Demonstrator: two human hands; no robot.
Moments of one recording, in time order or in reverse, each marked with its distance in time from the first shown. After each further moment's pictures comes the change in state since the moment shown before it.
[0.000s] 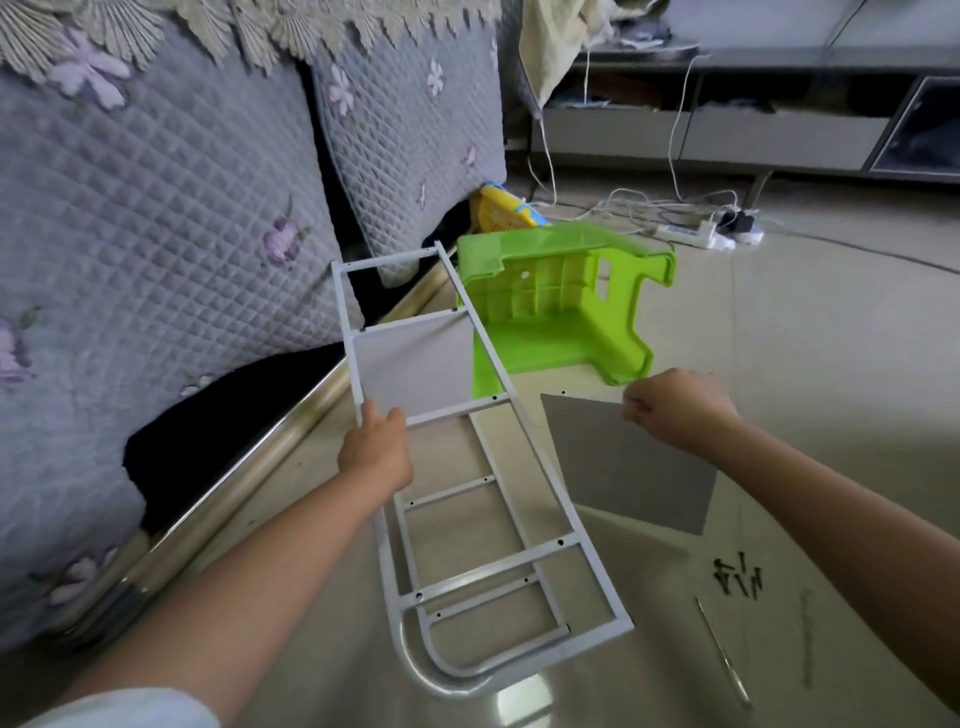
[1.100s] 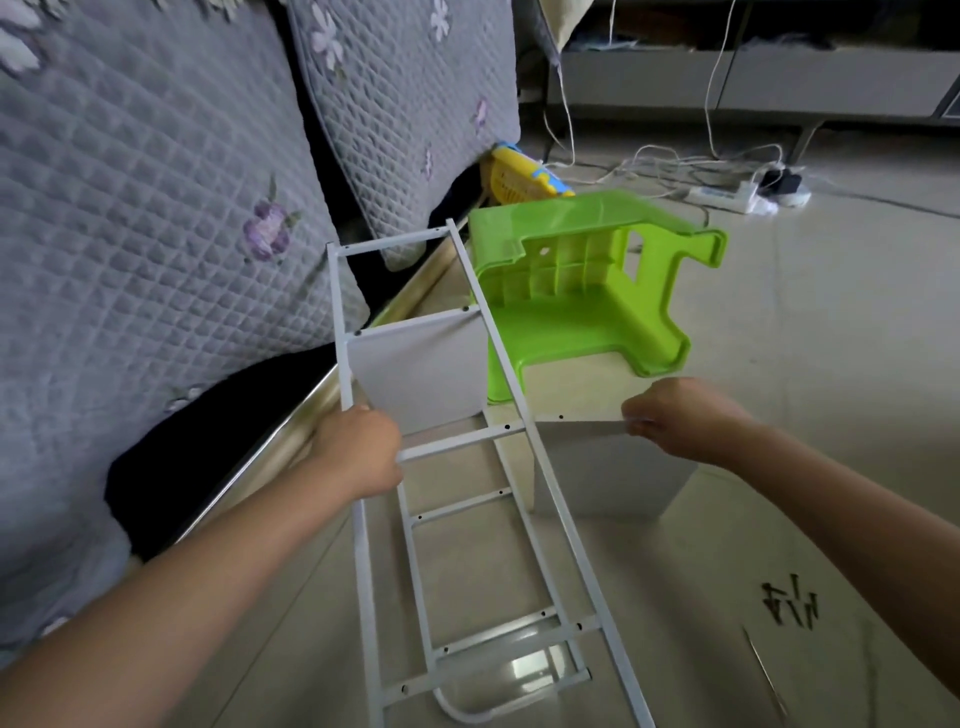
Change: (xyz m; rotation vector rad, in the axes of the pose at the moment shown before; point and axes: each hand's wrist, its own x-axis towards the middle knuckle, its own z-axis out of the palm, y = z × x) left_hand 0.037 -0.014 -0.043 0.484 -0.092 0.295; right_hand 0.068 -0.003 0.036 -0.005 -0.090 -0.265
